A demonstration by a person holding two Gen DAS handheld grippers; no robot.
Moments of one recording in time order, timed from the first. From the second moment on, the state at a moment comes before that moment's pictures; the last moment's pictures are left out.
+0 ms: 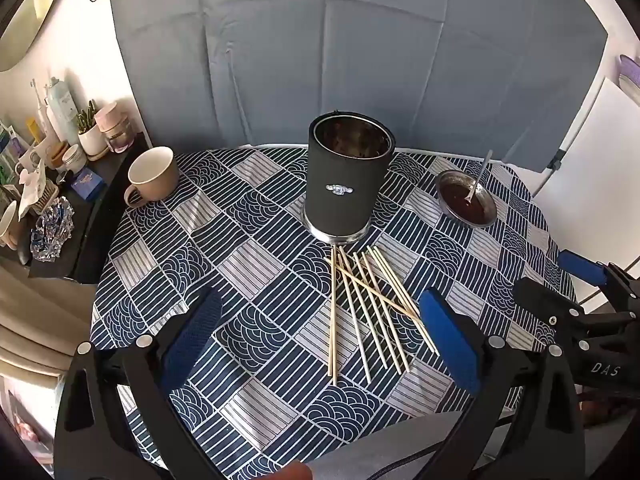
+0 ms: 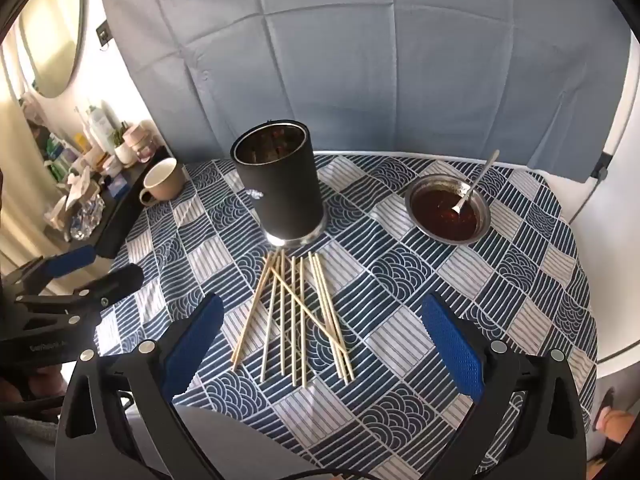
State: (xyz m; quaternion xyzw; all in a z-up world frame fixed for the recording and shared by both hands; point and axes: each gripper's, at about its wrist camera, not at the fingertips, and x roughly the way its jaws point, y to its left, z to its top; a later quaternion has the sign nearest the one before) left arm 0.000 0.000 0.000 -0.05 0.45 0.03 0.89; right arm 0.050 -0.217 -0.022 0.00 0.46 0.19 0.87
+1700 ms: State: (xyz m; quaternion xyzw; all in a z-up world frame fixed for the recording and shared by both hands) left arm -0.003 -0.003 -0.009 -0.04 0.46 0.01 0.89; right arm 0.049 -0.218 -0.023 0.00 0.47 0.20 0.86
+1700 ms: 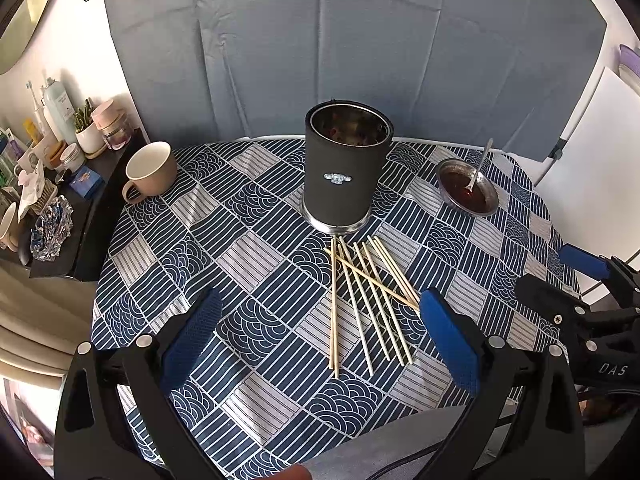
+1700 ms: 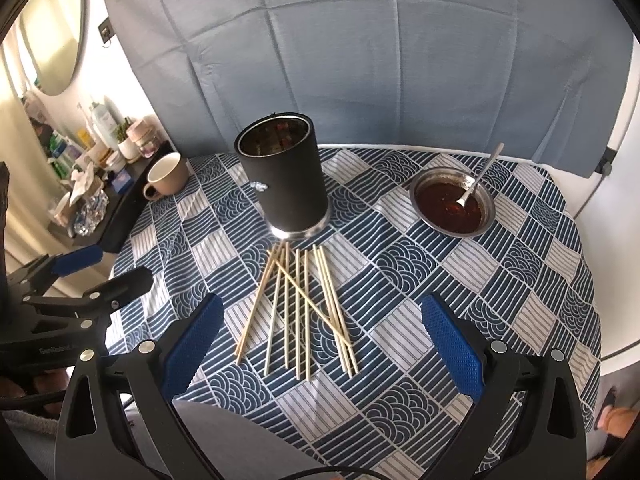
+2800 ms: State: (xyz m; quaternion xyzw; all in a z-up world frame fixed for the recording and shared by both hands) left arm 0.042 -0.015 -0.043 -0.02 0.53 0.00 0.85; right arm 0.080 -0.215 -0.057 0.01 0.52 0.19 0.83
